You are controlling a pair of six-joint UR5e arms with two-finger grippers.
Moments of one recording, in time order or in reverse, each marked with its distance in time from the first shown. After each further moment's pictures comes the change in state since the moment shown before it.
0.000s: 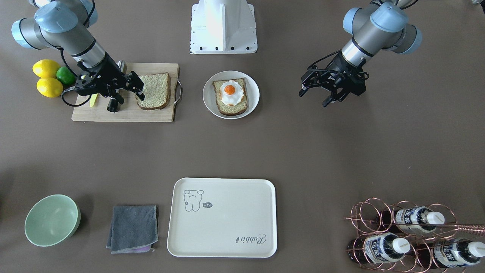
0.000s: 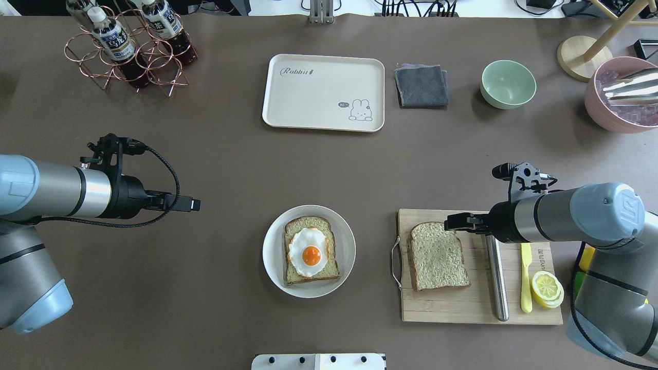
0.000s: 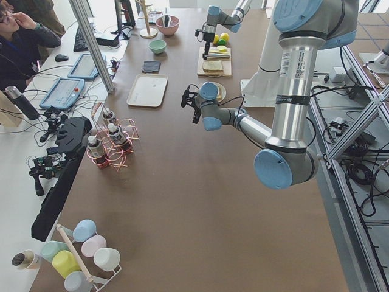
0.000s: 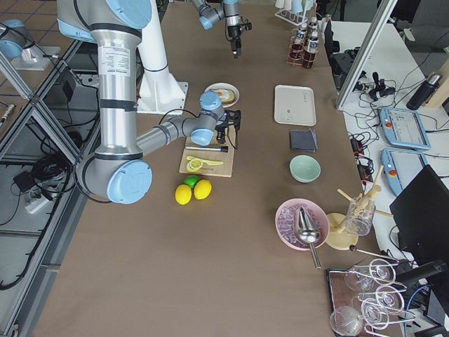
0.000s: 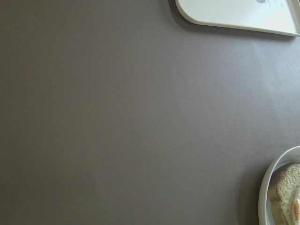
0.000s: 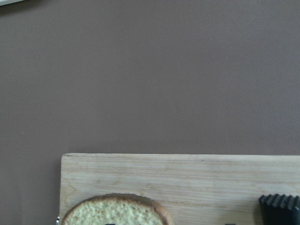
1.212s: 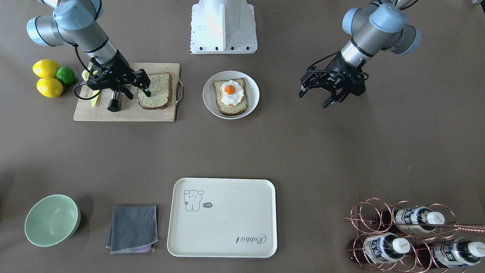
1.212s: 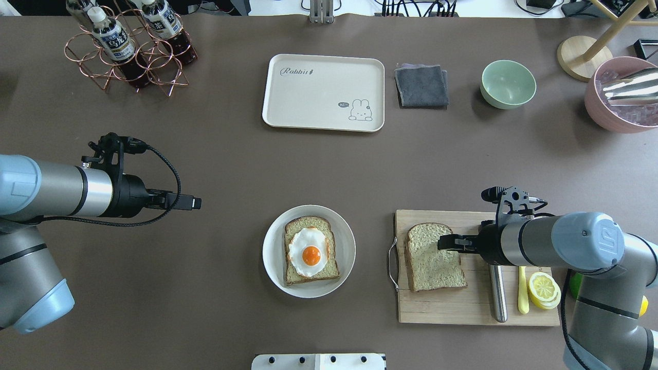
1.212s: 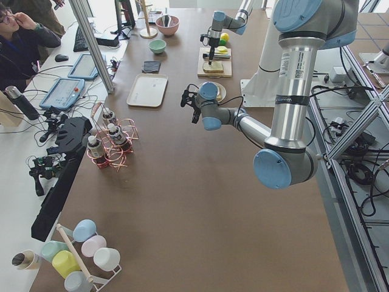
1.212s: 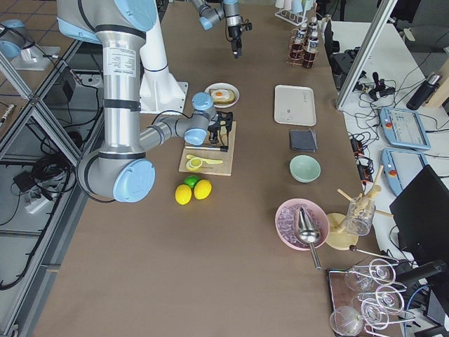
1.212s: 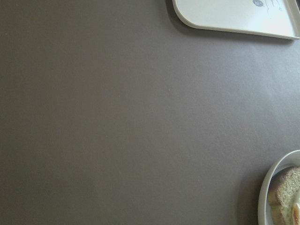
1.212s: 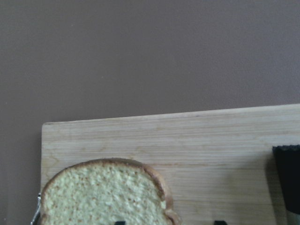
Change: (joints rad) left arm 0.002 -0.004 0.003 0.000 0.014 0.001; right arm -0.107 -0.012 0.004 -0.006 -0.092 0.073
